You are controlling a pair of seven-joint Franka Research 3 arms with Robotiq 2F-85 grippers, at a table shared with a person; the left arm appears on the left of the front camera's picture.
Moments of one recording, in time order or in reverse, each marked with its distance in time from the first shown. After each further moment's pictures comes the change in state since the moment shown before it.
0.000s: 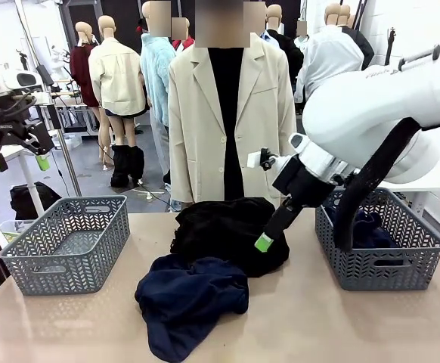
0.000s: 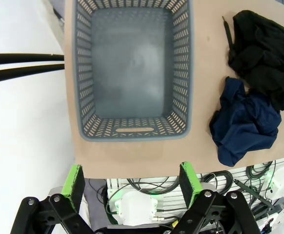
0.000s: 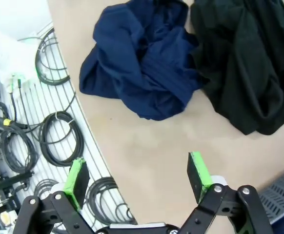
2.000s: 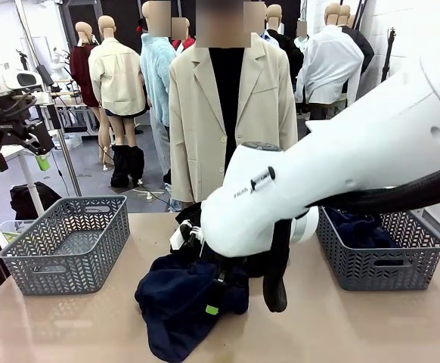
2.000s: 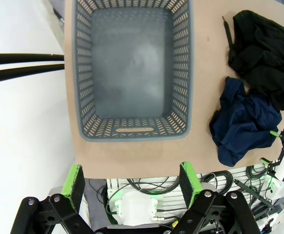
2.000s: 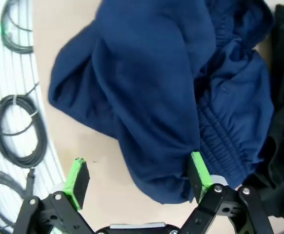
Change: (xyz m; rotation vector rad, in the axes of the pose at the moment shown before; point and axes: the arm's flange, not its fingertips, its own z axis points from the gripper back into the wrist) left arm 0.000 0.000 0.000 0.000 0.000 0.000; right arm 0.050 0.043 -0.180 -0.085 0.259 0.299
